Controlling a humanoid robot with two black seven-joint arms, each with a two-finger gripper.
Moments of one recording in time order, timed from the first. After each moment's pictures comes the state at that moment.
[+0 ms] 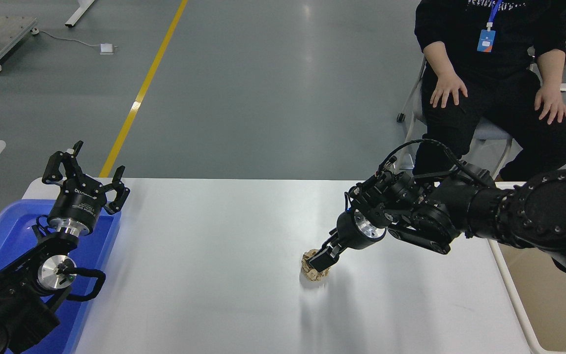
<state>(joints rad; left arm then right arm) -0.53 0.39 -0.87 -0.51 0.08 -0.53 -0.58 1.31 0.00 -0.70 0.68 -1.25 0.22 0.49</state>
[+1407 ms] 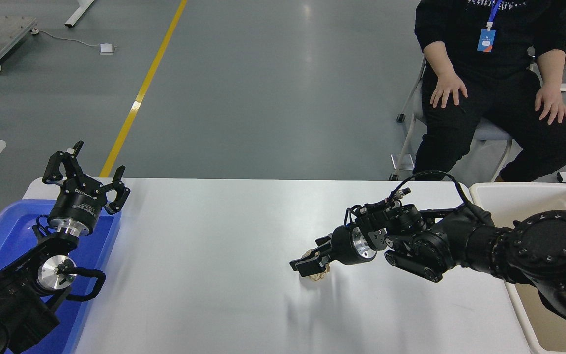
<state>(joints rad) -0.53 0.39 -0.87 -0.51 0.08 -0.53 -0.58 1.14 0.00 -0.54 0.60 -1.24 0.05 0.49</state>
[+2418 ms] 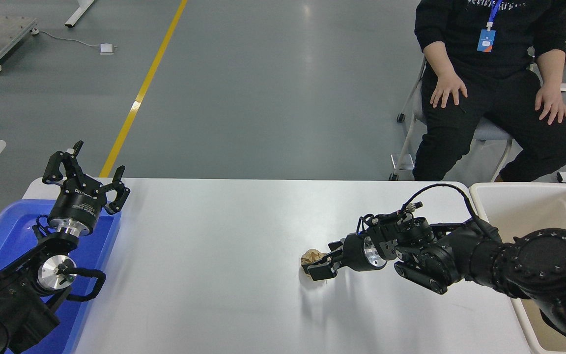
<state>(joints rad) -0.53 0.39 -0.87 -0.51 0.08 -0.53 -0.58 1.06 0.00 -0.56 0.53 -1.24 -0.01 0.49</state>
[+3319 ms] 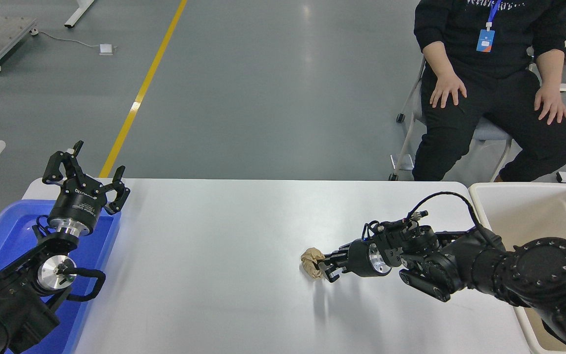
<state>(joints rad) -0.53 0.39 -0.87 -0.51 0.08 -0.53 -0.58 1.03 0.00 -0.58 0.50 -1.24 -0.04 0.52</state>
